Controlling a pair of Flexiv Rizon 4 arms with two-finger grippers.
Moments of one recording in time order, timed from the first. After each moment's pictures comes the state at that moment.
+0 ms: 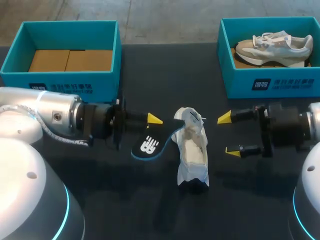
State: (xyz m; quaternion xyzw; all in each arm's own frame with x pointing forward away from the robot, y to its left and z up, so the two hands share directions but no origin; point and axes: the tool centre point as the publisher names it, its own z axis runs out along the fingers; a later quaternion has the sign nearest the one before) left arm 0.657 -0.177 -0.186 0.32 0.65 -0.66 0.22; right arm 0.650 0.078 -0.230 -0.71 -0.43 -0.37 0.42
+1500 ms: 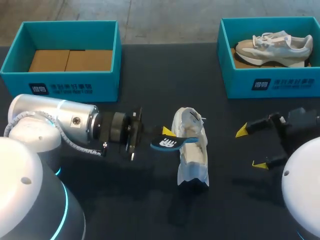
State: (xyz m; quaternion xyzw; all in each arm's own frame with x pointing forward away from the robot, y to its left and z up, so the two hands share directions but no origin) left arm 0.642 -0.208 -0.220 0.25 0.69 -0.67 0.12; right arm 0.621 0.026 -0.244 -0.80 -0.43 -0.28 0.31
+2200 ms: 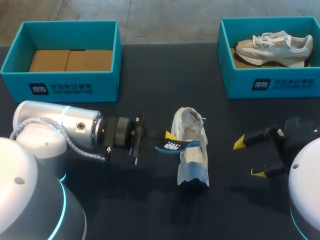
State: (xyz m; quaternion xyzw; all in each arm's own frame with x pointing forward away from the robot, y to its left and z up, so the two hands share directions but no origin) left arm 0.642 -0.215 -0.236 0.23 0.69 -0.67 0.12; right arm 0.604 0.030 -0.264 -0.77 -0.48 -0.30 0.29
